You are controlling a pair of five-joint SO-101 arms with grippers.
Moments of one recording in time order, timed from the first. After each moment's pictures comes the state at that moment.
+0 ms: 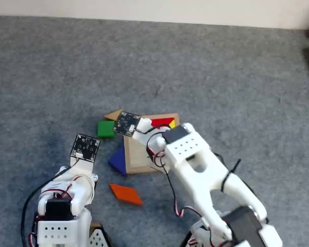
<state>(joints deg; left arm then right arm) -7.3 -103.8 96.0 75.5 -10.5 -37.2 -13.5 39.1 57.9 41.0</state>
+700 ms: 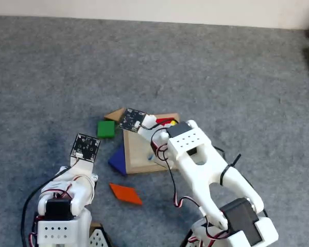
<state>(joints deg) -7.3 -103.8 96.0 75.5 -10.5 -33.4 -9.9 38.8 54.6 42.8</state>
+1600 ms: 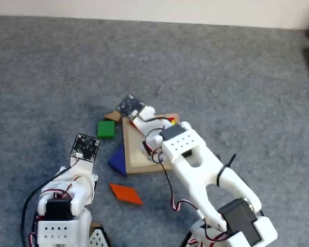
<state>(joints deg) -7.3 -103.8 96.0 75.5 -10.5 -36.7 -9.9 39.3 45.8 25.6</state>
